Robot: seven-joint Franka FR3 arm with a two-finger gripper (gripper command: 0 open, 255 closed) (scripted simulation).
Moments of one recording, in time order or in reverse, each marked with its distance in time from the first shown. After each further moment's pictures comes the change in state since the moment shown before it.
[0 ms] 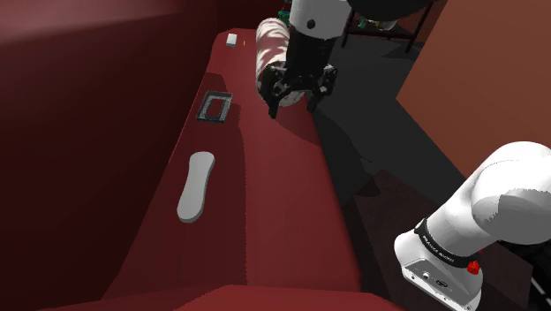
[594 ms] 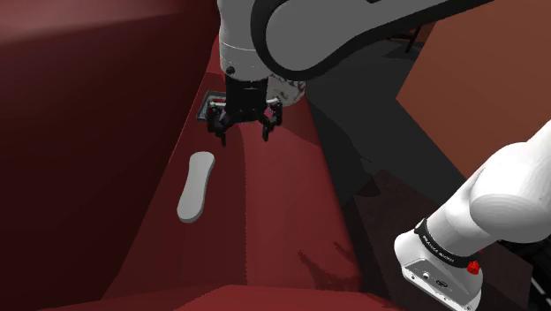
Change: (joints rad) arm -0.035 0.368 0.202 0.182 -0.175 0.127 0.371
